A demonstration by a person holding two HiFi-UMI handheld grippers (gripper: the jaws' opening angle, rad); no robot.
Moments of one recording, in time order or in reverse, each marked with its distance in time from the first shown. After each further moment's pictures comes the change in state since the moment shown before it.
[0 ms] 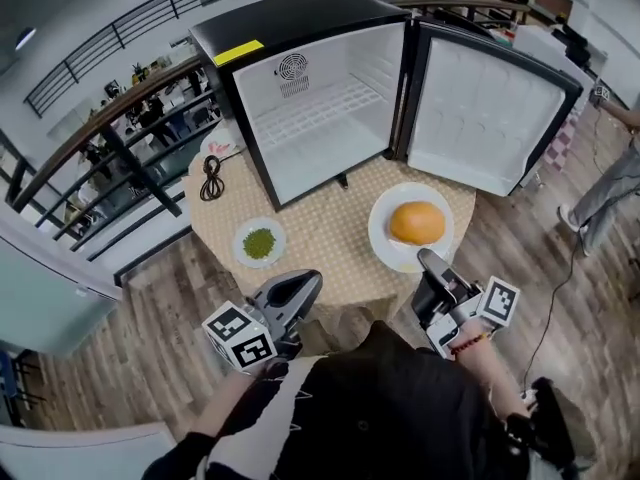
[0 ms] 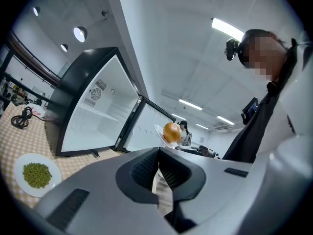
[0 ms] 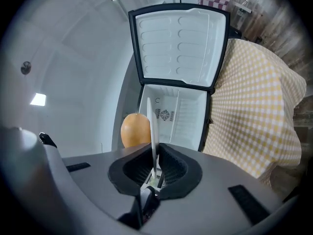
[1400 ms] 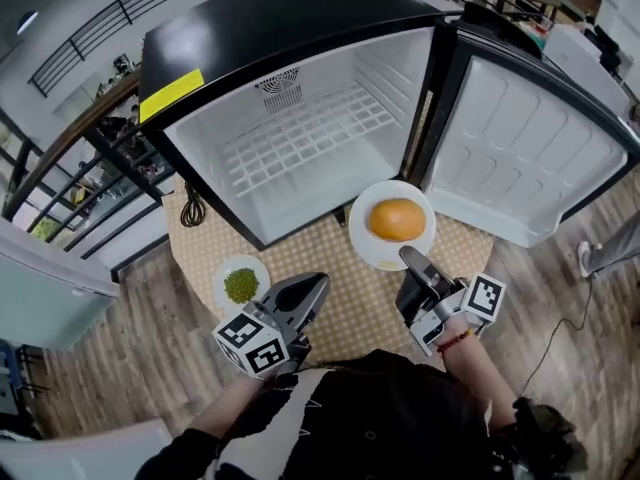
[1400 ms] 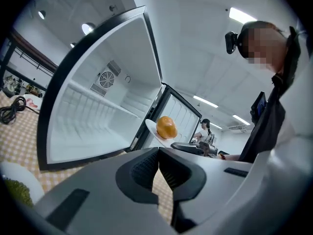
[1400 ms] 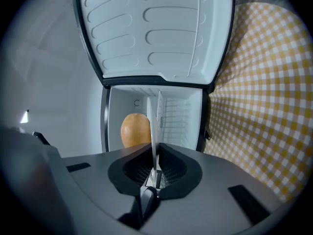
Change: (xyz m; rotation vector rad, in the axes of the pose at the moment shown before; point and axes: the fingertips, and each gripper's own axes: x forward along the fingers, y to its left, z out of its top) left arm 0.129 0.123 0.002 -0.051 0.034 0.136; right arm 0.133 -0.102 0.098 0.114 0.094 -0.075
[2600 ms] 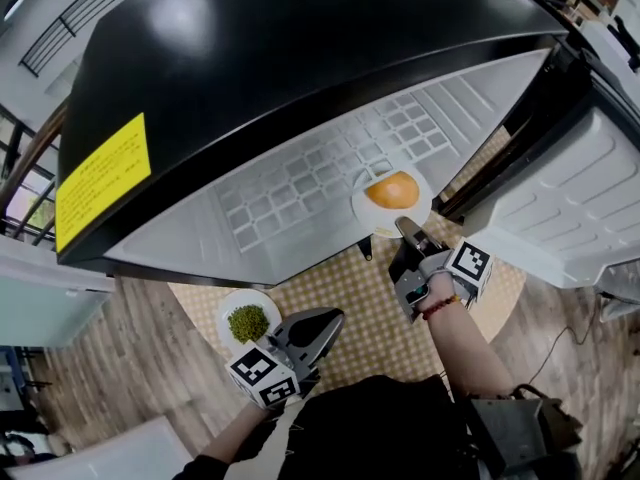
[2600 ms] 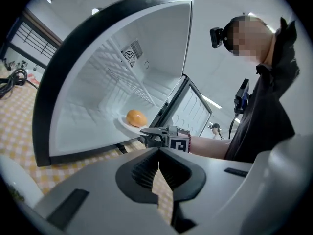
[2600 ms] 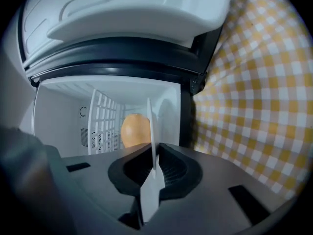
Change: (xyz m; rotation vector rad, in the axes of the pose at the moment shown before) left arm 0.024 0.093 -0.042 -0.093 0.085 -0.018; right arm 0.154 -0.136 0.072 0.093 -0.119 -0.332
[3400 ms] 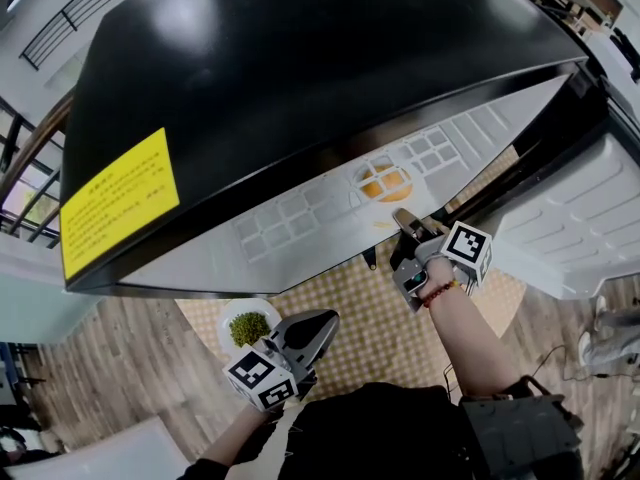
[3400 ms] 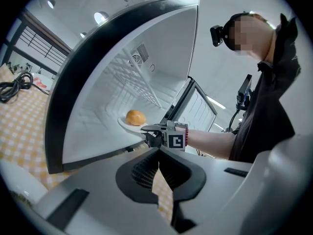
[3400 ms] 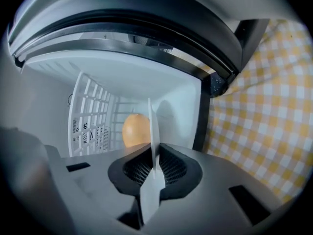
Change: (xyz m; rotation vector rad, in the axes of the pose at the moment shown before) left arm -0.005 0.022 0.008 -0.016 -0.015 0.049; right arm 0.040 0.008 0.009 -0.100 0.053 -0.087
